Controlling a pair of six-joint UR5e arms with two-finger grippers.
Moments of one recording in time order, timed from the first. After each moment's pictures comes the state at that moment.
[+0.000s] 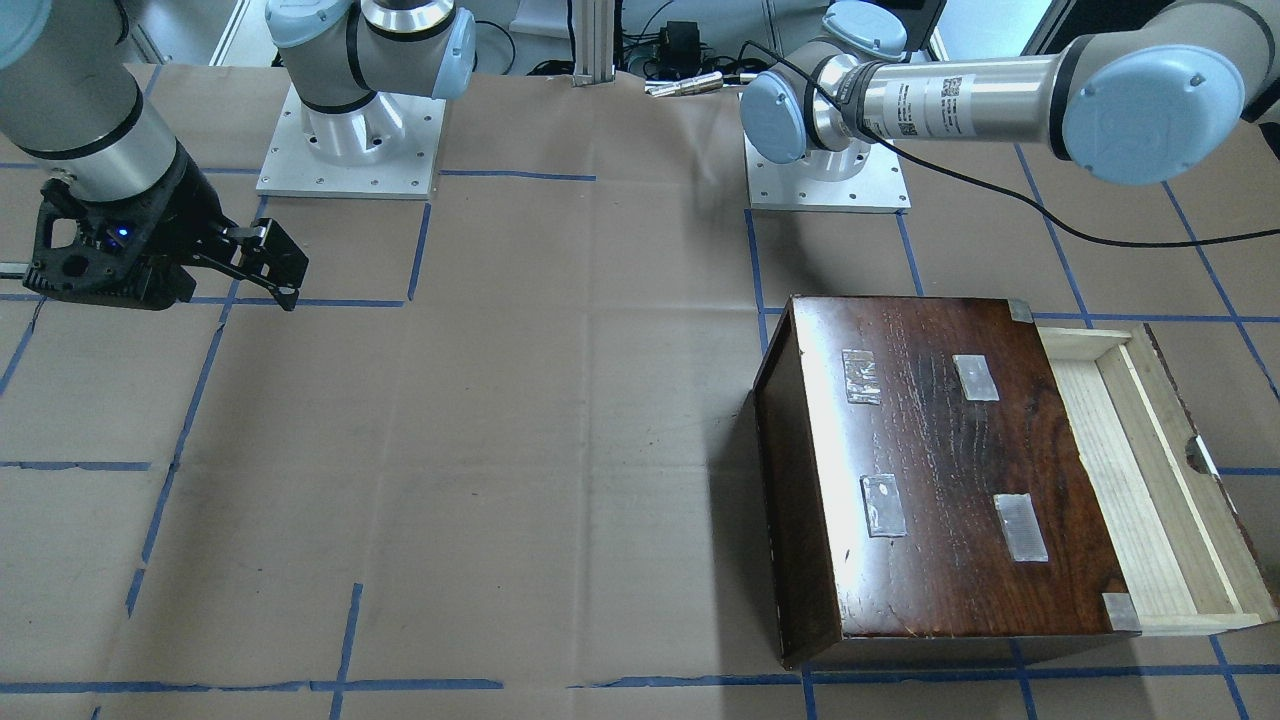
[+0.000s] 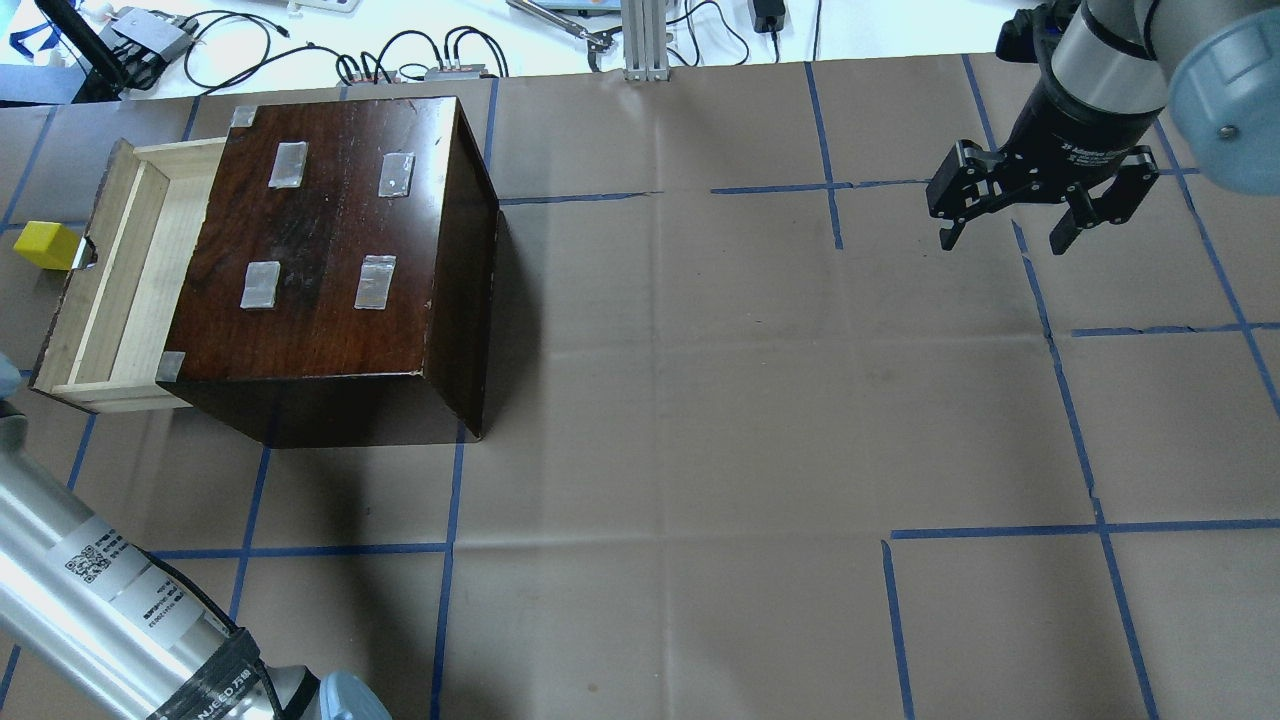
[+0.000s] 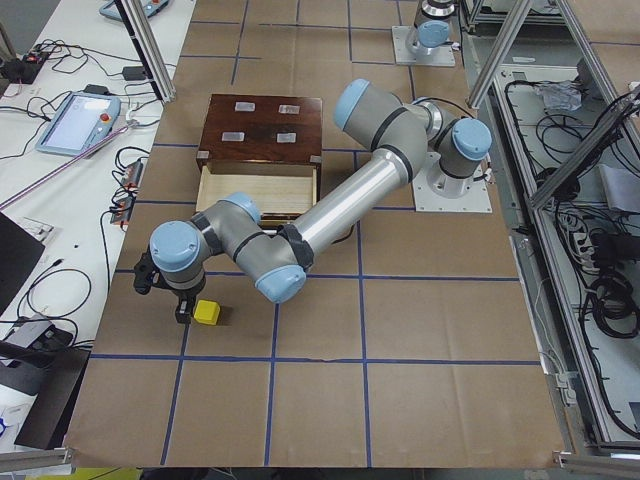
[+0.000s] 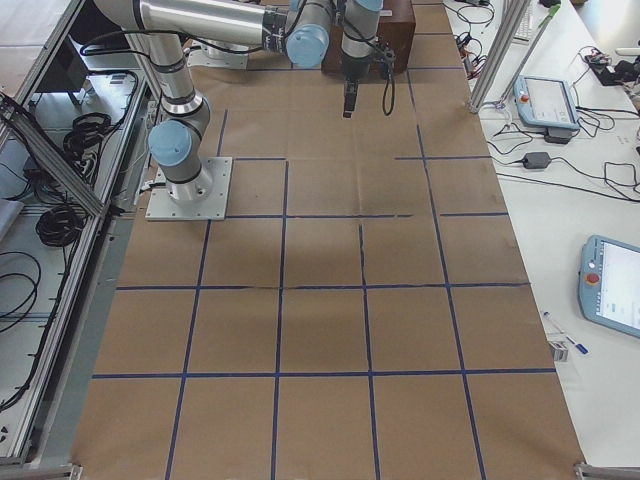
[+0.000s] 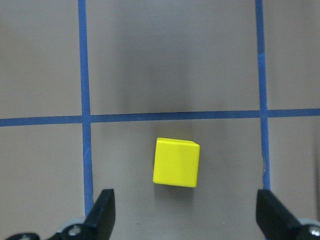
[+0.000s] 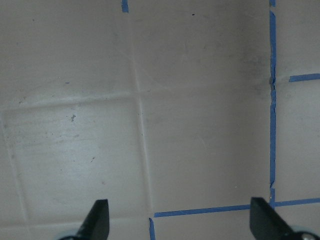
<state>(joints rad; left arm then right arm) -0.79 -2.60 -0.53 -1.51 1.41 0.82 1.45 -1.53 1.63 -1.62 -1.56 -0.03</state>
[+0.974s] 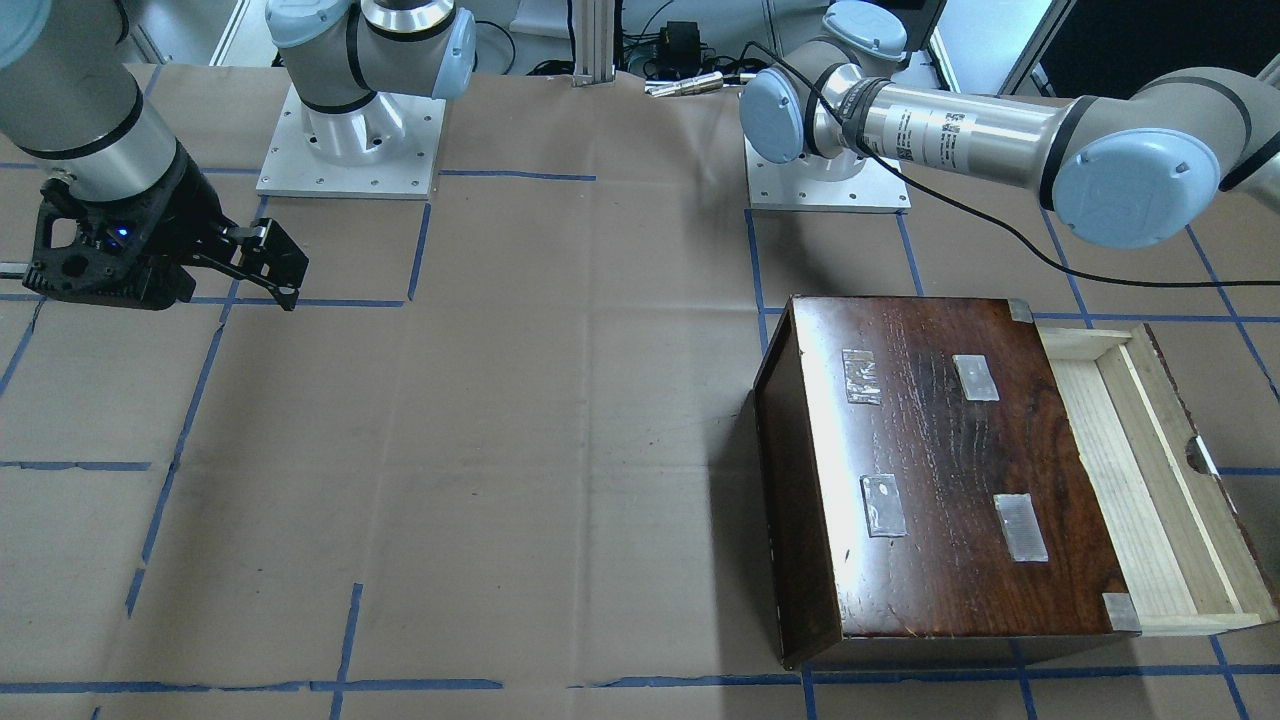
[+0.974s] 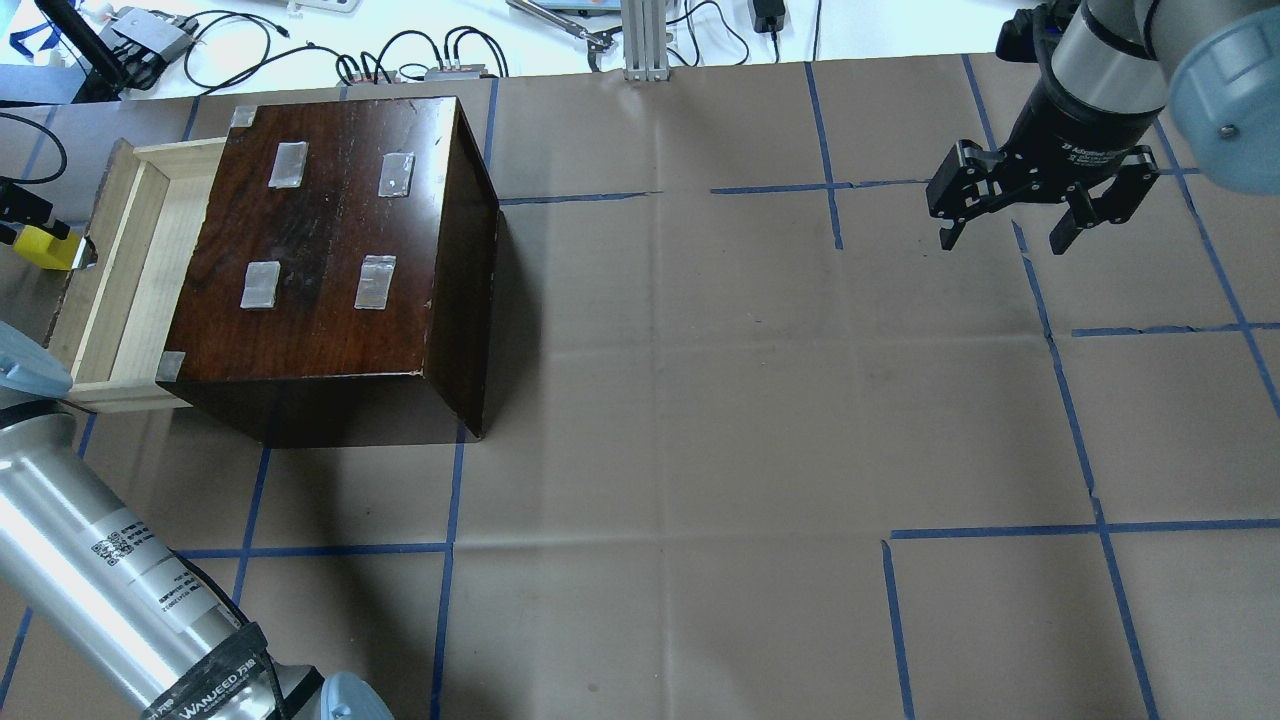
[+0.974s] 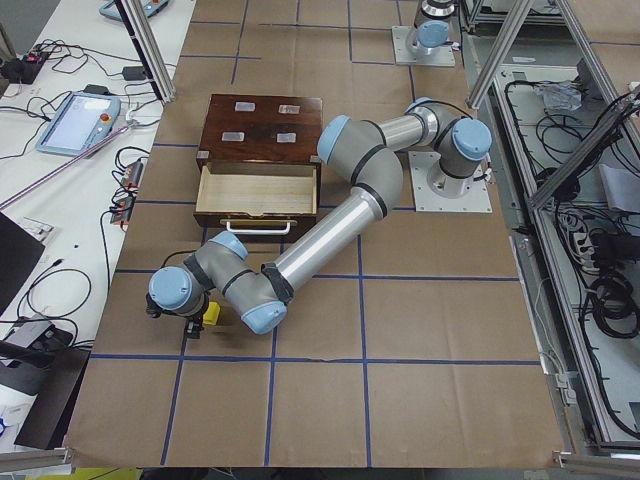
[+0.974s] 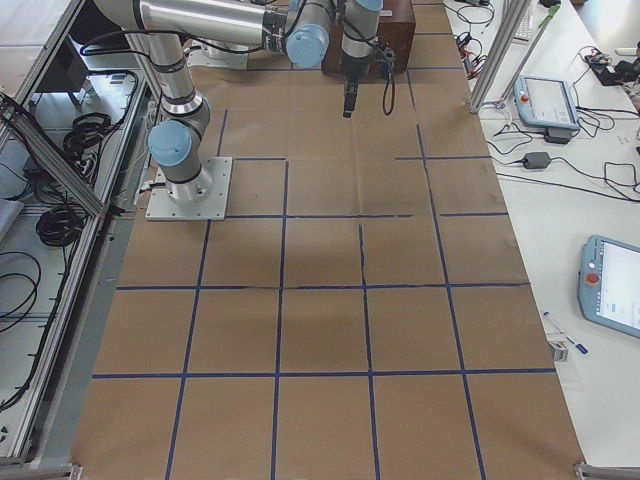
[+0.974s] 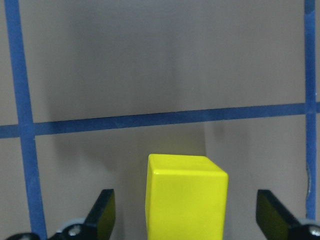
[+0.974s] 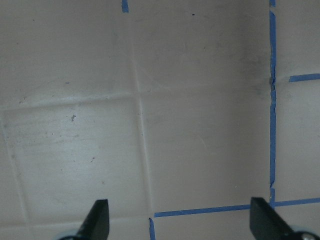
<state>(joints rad) -0.81 -2.73 -0.49 -1.55 1.43 0.83 1.45 -1.53 1.63 -1.62 -1.56 -0.03</state>
